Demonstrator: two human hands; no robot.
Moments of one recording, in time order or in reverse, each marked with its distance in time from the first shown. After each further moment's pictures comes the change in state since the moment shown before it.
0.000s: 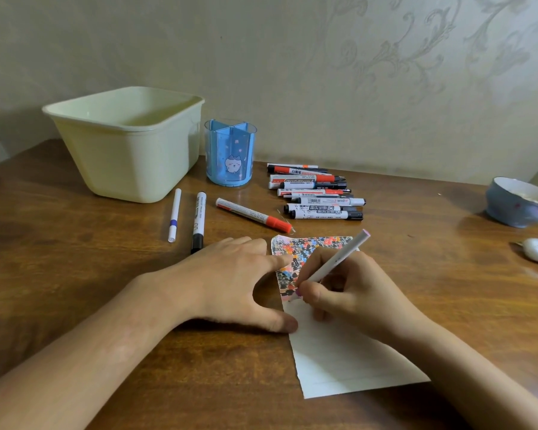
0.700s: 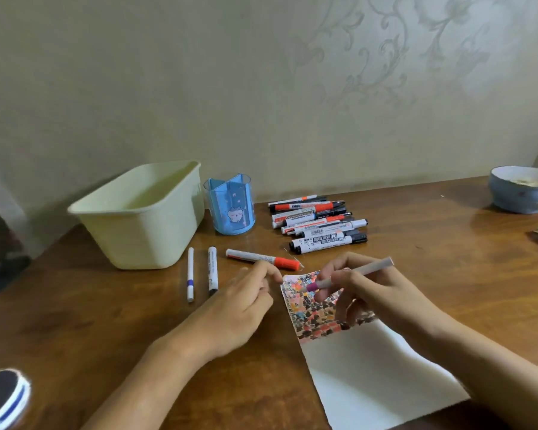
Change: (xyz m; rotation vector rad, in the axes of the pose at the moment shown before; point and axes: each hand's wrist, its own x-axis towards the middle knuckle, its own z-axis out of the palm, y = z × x) left_hand -0.005 -0.008 -0.006 -0.547 0.203 -0.126; right_hand 0.005 -0.009 -0.019 0.384 0.141 0.150
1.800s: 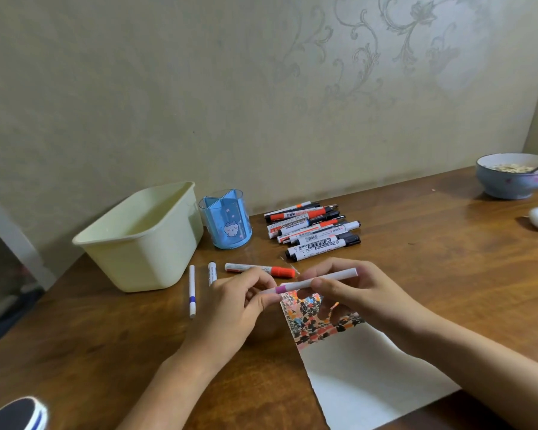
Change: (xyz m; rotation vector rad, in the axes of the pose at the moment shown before) left_hand 0.002 0.000 0.005 0.091 0.389 0.205; right_hand -0.001 0.006 -0.002 0.091 -0.061 -0.094
